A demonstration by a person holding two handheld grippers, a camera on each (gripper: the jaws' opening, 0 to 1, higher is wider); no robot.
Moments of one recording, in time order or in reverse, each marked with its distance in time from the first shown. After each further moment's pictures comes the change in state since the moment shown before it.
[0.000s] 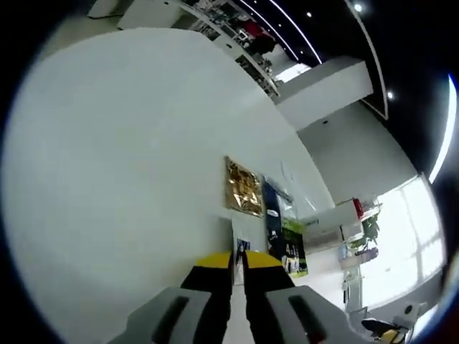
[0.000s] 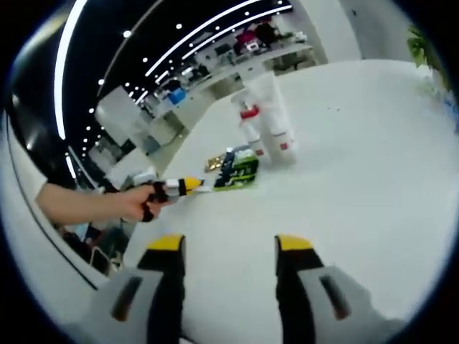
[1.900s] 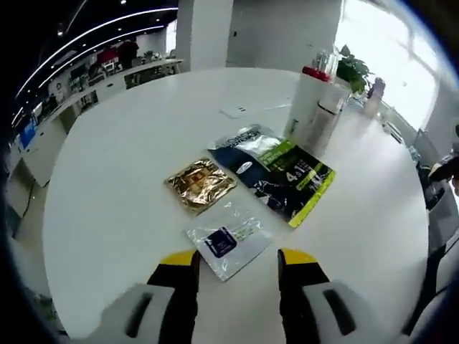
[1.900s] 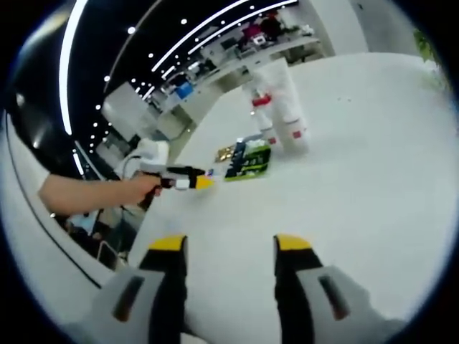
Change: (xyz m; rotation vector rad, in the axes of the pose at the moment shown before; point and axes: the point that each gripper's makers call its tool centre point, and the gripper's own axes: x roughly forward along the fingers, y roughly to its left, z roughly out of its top) left arm -0.012 0.004 -0.008 0.996 0.290 0.193; right arm 0.006 0.014 -0.017 0.007 0.040 0.055
